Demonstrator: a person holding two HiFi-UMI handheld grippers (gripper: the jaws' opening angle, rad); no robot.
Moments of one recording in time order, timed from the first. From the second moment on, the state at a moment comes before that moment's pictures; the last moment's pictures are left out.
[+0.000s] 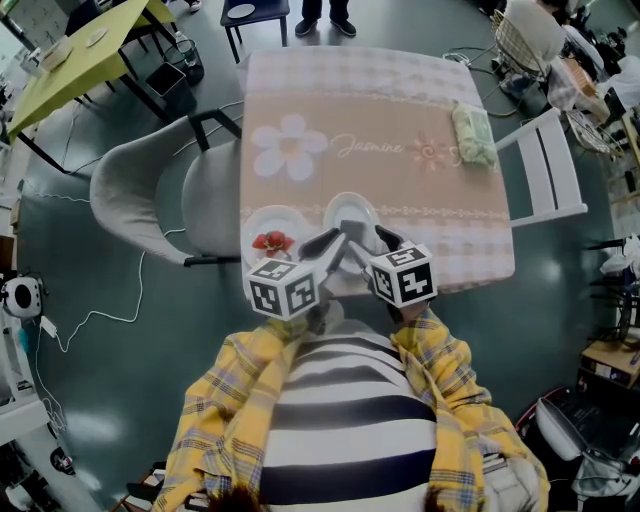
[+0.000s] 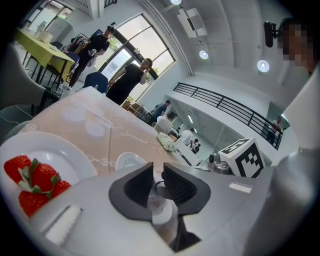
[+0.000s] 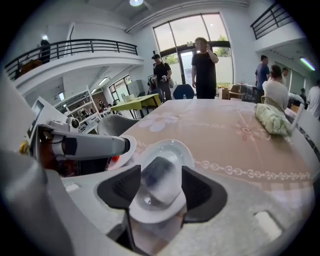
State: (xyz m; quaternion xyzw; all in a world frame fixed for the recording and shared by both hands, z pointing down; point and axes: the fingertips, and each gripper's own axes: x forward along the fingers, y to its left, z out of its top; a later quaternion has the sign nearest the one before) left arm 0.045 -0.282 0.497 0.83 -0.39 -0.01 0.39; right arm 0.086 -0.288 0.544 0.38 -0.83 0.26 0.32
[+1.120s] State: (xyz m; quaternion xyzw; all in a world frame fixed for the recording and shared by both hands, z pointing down) left arm 0.037 -0.247 0.491 0.84 -0.39 -0.01 0.38; right arm 0.087 -0.250 0.524 0.42 -0.83 0.25 0.27
